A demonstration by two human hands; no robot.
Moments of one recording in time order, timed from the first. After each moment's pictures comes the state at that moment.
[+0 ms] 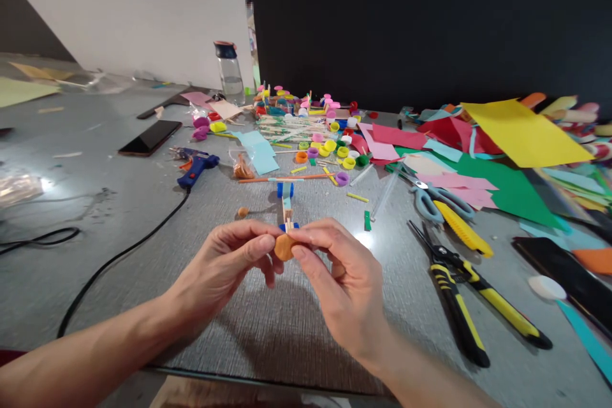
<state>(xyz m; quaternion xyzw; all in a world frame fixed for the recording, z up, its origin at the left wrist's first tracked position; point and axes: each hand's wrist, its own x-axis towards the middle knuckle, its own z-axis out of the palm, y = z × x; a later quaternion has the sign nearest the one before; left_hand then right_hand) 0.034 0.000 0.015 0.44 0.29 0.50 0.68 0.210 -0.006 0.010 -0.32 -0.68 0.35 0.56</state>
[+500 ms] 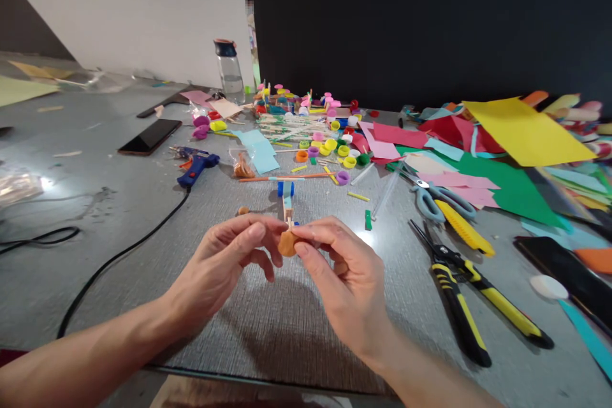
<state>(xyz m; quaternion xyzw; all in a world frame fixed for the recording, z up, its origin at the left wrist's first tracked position) 0.033 -0.003 0.018 0.45 0.31 0.52 0.66 0.211 -0.006 0.011 -0.33 -0.67 0.36 0.55</state>
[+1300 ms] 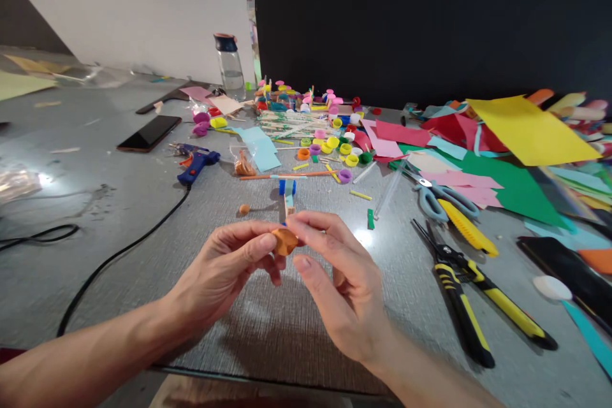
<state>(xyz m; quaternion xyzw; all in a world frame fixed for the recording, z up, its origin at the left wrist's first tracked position) 0.035 -0.004 0.018 0.41 0.28 0.51 0.71 0.214 -0.006 0.008 -0.30 -0.73 0.32 0.53</state>
